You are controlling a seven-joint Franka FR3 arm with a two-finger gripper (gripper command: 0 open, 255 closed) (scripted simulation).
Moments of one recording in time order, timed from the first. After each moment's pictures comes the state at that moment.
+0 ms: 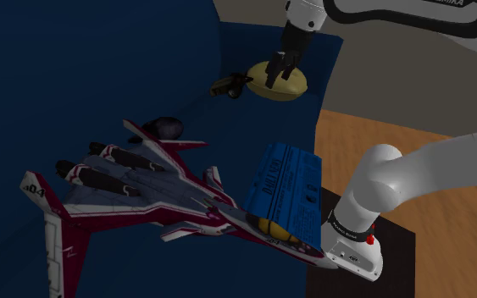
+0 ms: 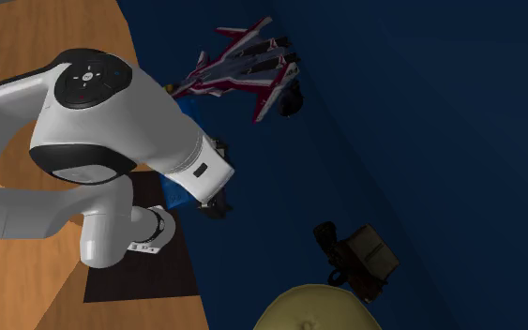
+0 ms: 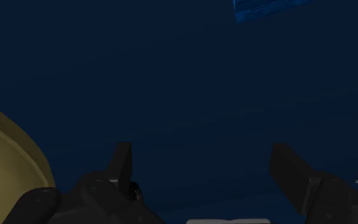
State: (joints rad) arm 0.01 -0.81 0.07 -2.27 -0.04 1.72 0.10
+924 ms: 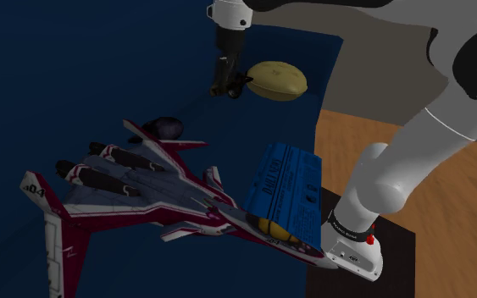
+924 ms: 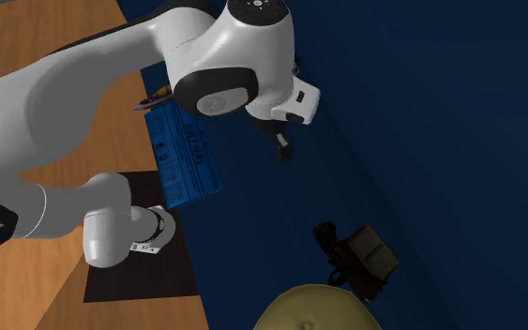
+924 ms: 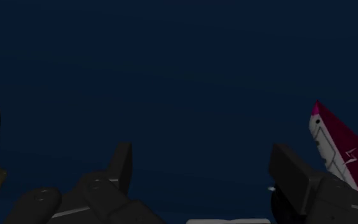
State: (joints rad) arm 0.13 -0.30 0.16 -1.89 -0.03 1.65 -0.10
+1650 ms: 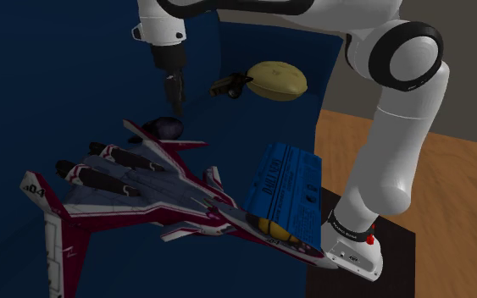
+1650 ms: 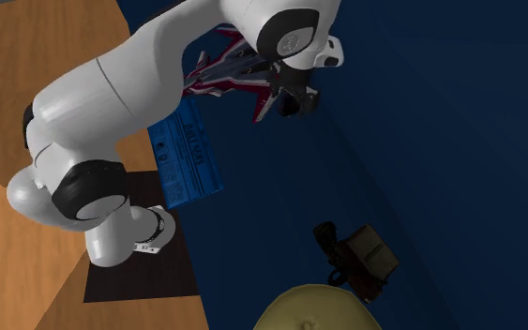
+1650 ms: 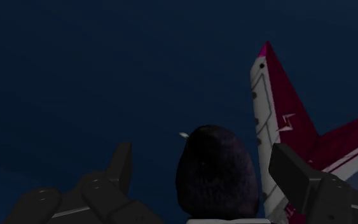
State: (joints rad) arm 0.25 0.16 0.27 -1.43 -0.08 1.47 -0.25
